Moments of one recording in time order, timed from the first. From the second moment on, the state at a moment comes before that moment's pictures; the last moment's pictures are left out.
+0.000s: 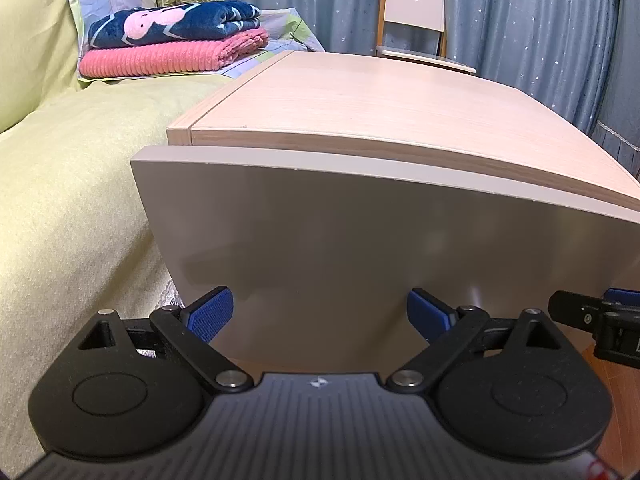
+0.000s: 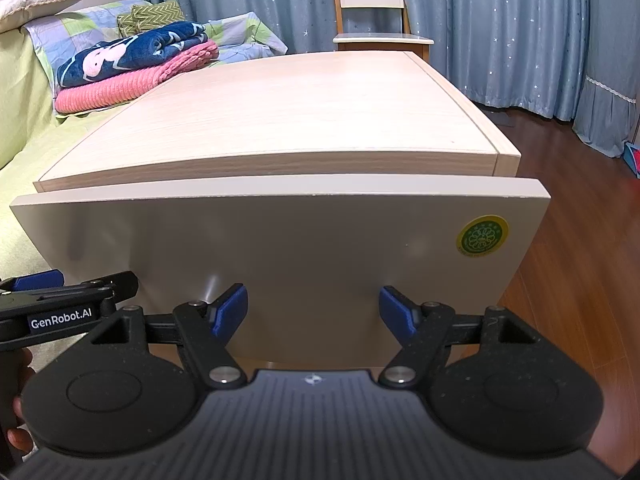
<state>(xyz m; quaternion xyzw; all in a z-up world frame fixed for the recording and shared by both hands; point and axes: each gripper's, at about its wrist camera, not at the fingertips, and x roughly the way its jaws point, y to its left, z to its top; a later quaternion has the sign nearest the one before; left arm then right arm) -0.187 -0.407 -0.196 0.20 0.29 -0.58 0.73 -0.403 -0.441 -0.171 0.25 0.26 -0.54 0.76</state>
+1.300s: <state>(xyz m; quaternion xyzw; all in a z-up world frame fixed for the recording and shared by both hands) -0.188 -0.420 -0.194 0.19 0.29 -0.58 0.74 -0.398 -0.453 -0.172 0.25 0.25 -0.55 0.75</state>
